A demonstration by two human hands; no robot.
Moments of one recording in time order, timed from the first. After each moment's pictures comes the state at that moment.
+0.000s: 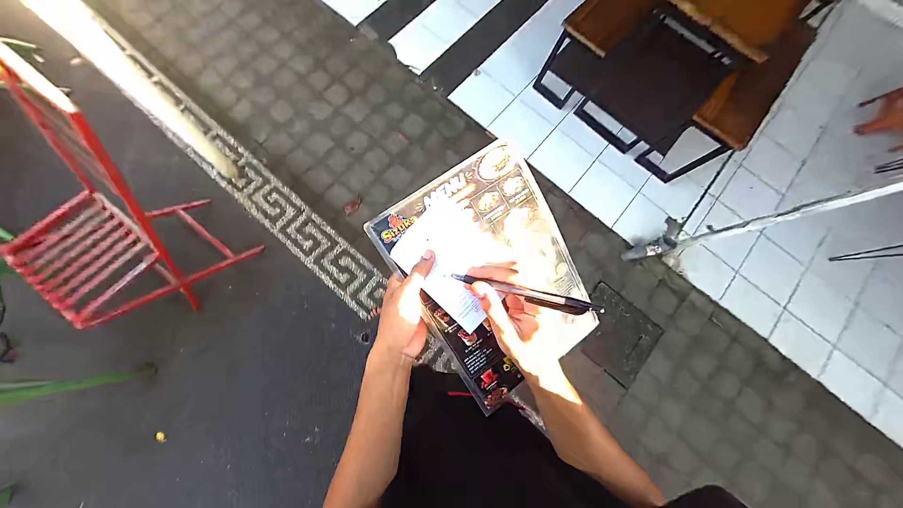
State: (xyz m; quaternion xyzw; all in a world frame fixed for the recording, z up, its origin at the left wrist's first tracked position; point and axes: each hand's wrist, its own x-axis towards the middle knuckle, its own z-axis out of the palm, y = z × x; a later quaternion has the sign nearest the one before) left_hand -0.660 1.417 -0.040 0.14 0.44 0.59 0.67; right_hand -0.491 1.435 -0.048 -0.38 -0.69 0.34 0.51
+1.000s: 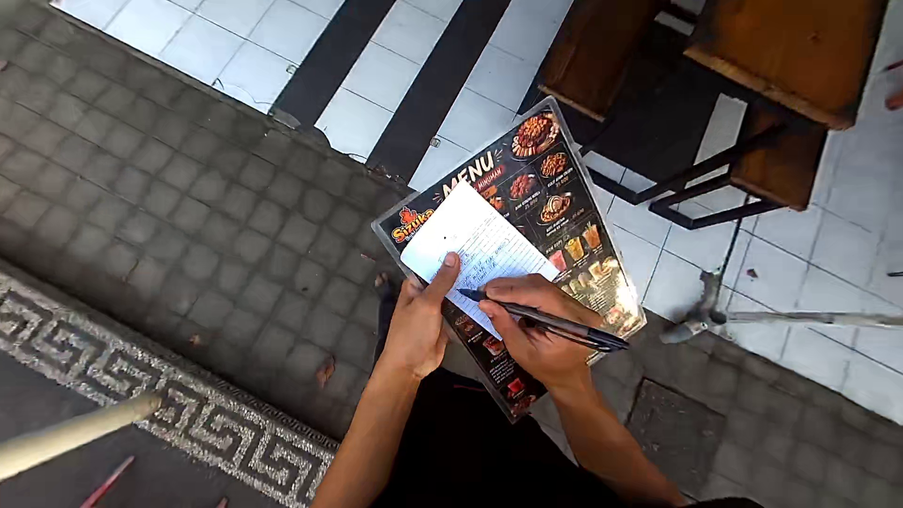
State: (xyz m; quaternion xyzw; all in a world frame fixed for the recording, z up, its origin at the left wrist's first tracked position) left_hand -0.673 2.430 -0.182 0.18 0.41 0.48 0.75; right_hand -0.509 2.409 -0.197 -0.42 -0.69 0.21 0.54
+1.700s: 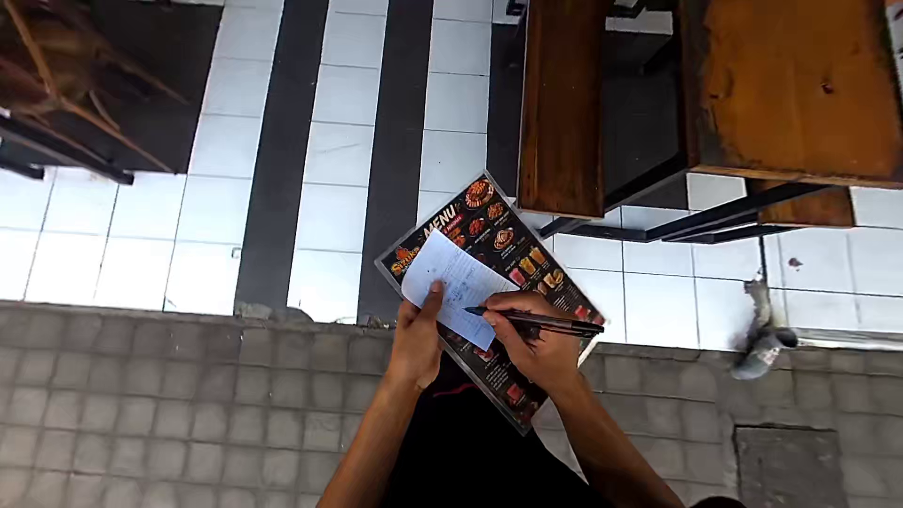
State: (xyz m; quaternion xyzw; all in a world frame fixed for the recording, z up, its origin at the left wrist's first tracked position) left_hand -0.538 3.244 -0.259 0.27 0.45 0.33 0.78; right_hand -0.384 3.157 -0.270 -0.60 -0.54 0.20 0.56
